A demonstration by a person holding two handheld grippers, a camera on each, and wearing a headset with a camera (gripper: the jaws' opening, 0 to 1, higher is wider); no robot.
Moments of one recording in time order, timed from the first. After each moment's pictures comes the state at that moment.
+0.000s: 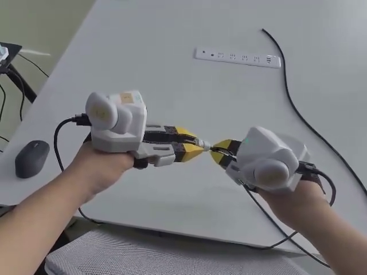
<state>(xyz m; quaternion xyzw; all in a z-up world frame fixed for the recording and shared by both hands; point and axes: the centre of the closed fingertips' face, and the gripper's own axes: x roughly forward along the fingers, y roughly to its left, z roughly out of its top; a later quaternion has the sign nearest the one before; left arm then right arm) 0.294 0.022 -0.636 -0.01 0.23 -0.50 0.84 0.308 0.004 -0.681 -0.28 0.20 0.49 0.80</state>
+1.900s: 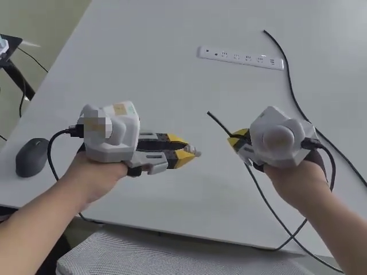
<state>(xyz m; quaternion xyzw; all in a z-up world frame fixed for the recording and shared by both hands) 0.287 0.068 -0.662 -0.02 0.23 -0.49 0.84 0.367 0.007 -0.696 -0.26 0.28 0.41 0.83</state>
